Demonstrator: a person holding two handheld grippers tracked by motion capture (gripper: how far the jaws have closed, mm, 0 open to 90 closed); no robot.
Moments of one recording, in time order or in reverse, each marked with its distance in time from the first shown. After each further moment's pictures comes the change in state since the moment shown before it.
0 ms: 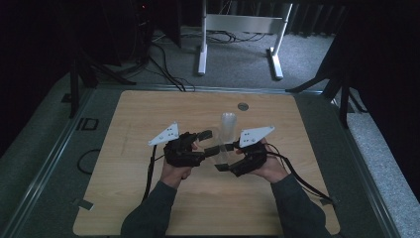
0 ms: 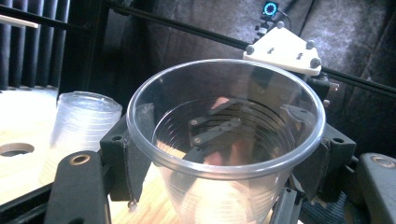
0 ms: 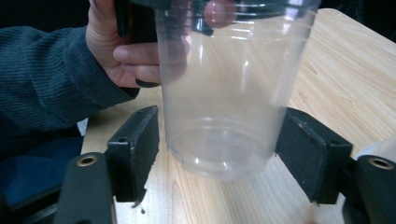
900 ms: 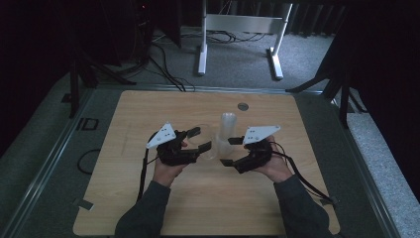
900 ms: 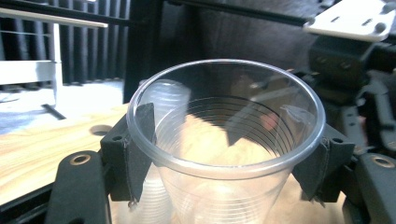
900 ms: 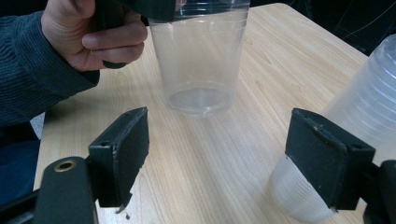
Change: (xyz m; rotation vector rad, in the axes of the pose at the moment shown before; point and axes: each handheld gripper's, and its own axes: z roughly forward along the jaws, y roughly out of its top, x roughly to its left) left arm 0.003 0.000 -0.014 0.070 0.233 0.086; right arm -0.003 -0.001 -0.012 0.021 -0.160 0.017
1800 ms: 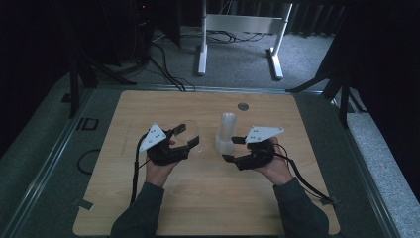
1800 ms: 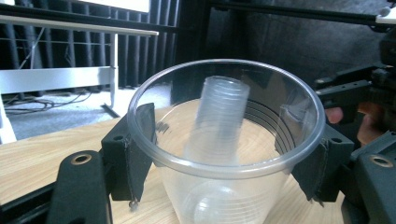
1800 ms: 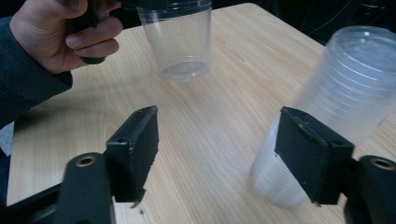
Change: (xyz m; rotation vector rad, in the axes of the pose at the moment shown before) left arm 0.012 -0.006 -0.020 -0.020 0.194 0.025; right arm 0.003 -0.002 -0.005 -0.010 -0.112 0.044
